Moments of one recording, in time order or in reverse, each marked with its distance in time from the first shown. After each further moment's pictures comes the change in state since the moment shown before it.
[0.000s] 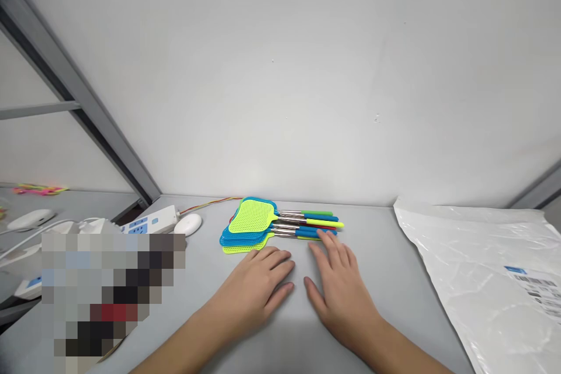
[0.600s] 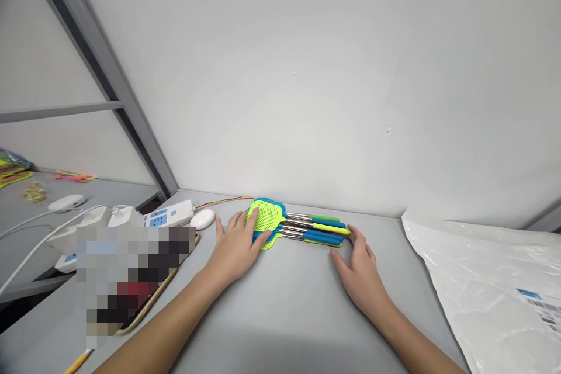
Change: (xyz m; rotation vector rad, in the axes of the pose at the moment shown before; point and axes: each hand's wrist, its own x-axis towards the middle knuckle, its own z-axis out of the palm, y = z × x) left_hand 0.004 -0.071 0.015 0.188 0.278 -0.562; right_hand 0.014 0.040 0.012 0.532 -0.007 0.522
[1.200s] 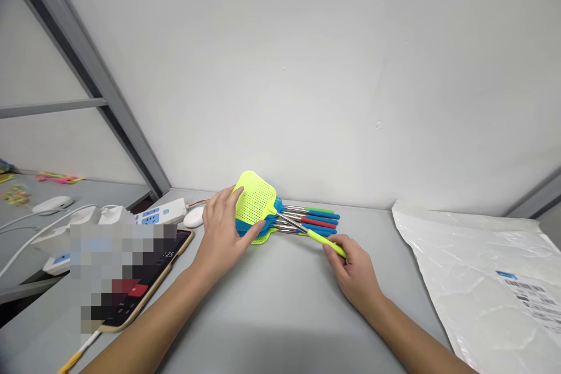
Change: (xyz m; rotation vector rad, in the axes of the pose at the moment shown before) left_hand 0.000 0.013 -0.040 -0.194 0.362 0.132; right_hand -0.015 -0.016 -0.015 0.074 0.087 -0.273
